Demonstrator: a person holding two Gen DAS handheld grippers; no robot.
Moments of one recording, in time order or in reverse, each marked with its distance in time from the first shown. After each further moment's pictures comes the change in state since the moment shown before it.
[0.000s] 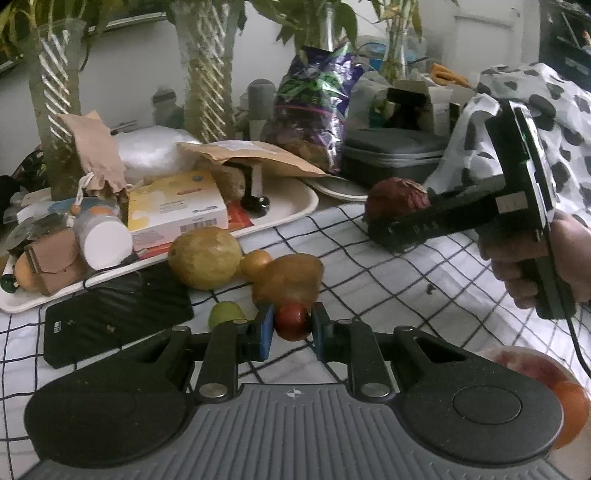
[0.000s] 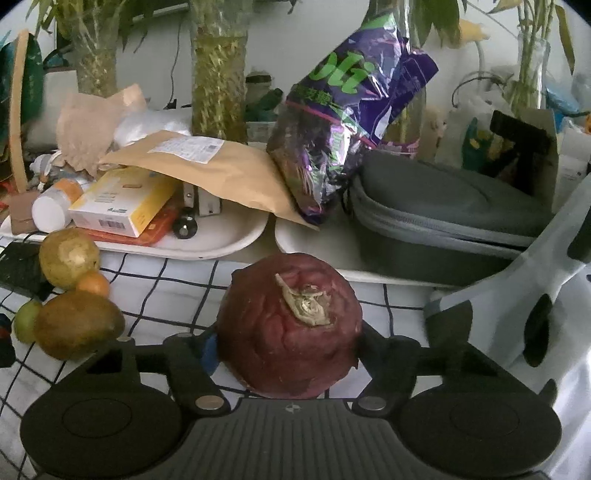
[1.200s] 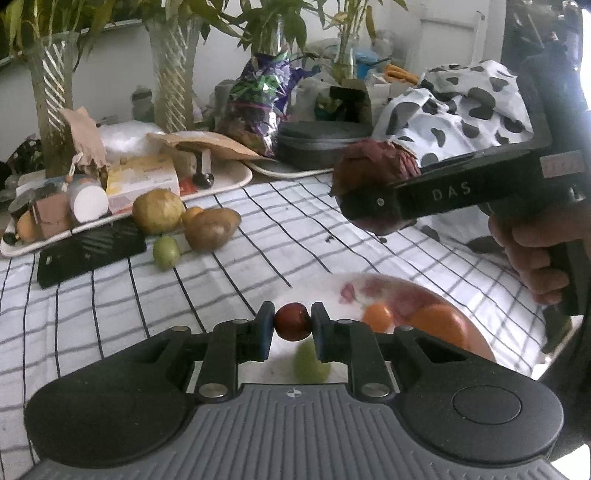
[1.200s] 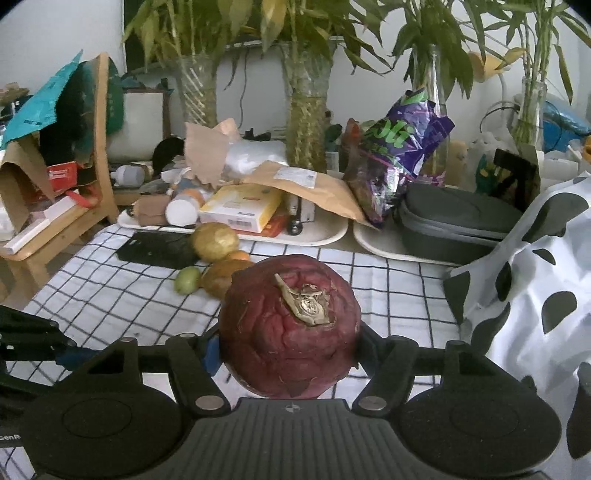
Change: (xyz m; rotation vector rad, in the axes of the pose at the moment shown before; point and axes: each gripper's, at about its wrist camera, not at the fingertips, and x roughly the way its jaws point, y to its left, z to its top) left arm -0.078 -0.059 -0.048 -0.018 0.008 -0.078; right arm -0.153 0.040 -0.043 -0.029 -0.066 0.163
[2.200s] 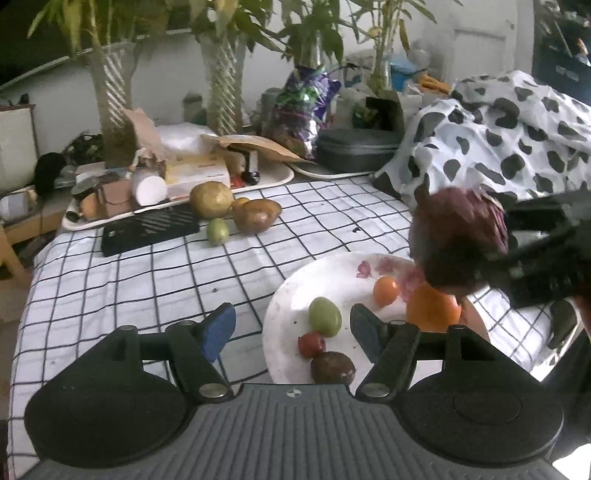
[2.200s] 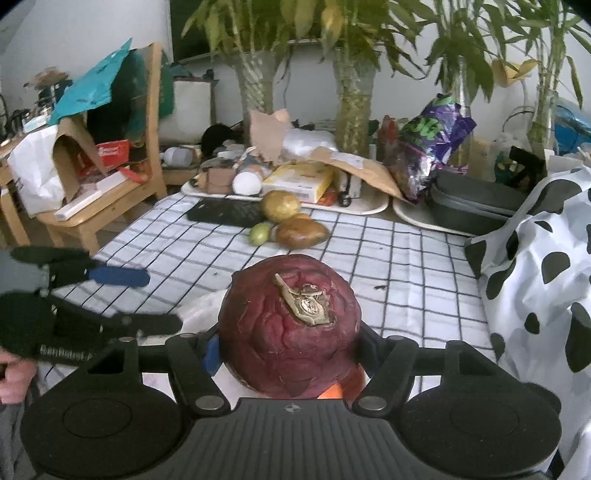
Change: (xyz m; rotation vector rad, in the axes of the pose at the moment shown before) left arm -0.054 -0.016 -0.021 -0.064 -0.026 0.162; right arm -0.078 0.047 -0.053 -0.058 0.023 0.086
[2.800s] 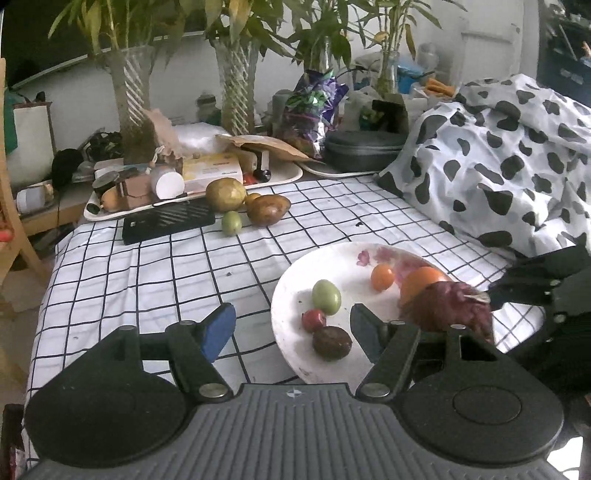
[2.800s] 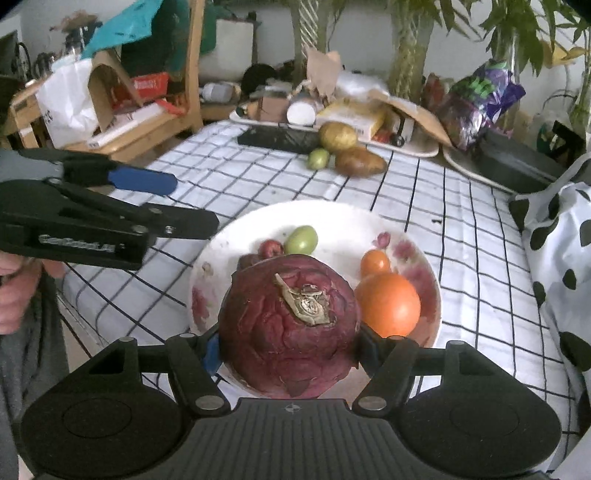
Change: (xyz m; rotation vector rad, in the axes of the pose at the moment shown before) left arm -0.027 -0.004 -0.010 -0.003 0.002 0.030; right arm 0.006 0.049 -0.038 -0.079 0.182 0.051
